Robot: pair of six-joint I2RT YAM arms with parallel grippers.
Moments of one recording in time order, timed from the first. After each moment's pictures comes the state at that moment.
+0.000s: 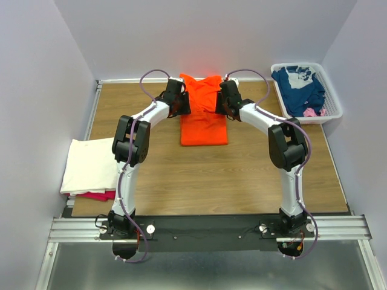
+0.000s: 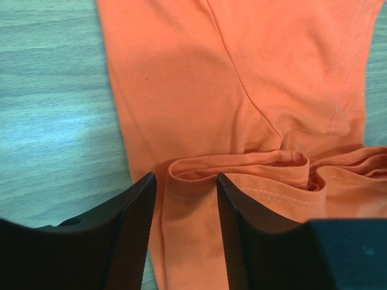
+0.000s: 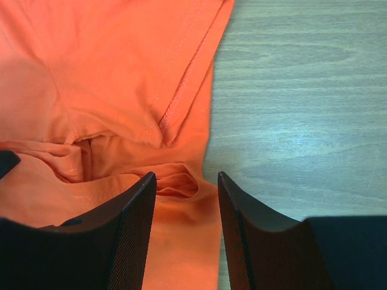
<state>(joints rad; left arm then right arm) -0.34 2.26 1.76 -0.25 0.08 -0.39 0.45 2.16 1.67 -0.21 0.24 0.34</state>
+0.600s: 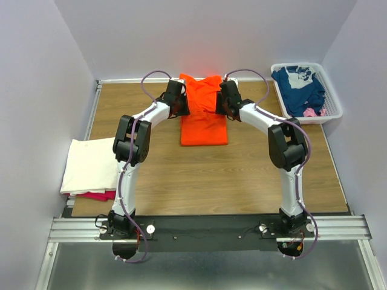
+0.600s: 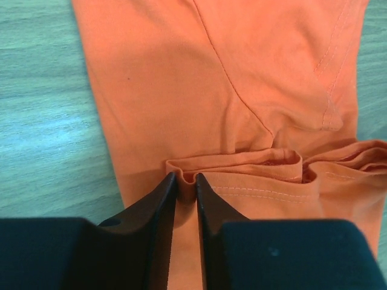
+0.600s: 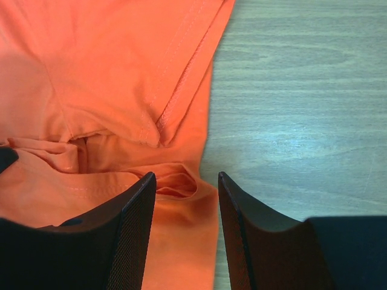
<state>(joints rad) -0.34 2.28 1.75 -0.22 0.12 -0.39 0.45 2.16 1.67 -0.21 0.24 0.31</state>
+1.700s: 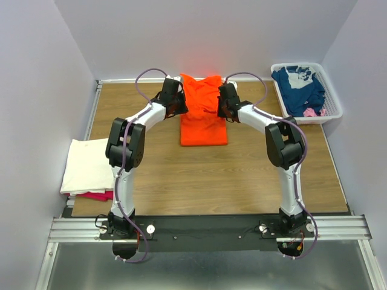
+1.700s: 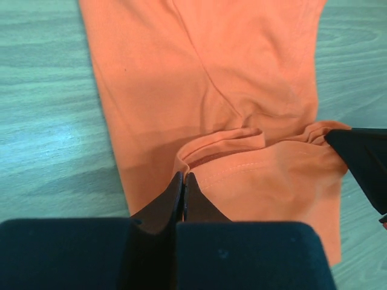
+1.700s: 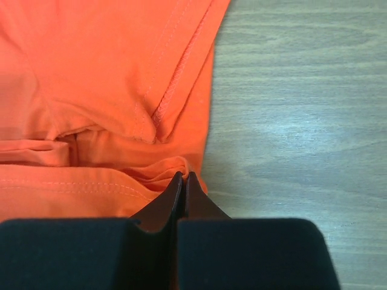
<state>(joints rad) -0.34 2.14 1.64 -0.18 0.13 -0.42 0.45 2.21 1.67 -0.21 0.23 0.34</state>
